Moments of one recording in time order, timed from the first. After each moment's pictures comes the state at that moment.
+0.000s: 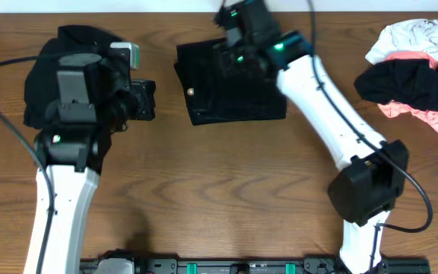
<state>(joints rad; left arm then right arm) -0.06 1.25 1.26 -0.72 0.33 -0.15 0.49 2.06 1.99 -0.79 -0.20 0.18</state>
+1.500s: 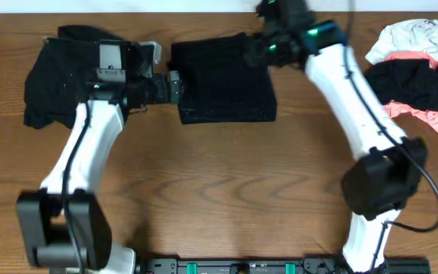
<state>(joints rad) -0.05 1.70 1.26 -0.49 0.43 -0.15 0.33 2.04 2.00 -0.91 -0.23 0.28</state>
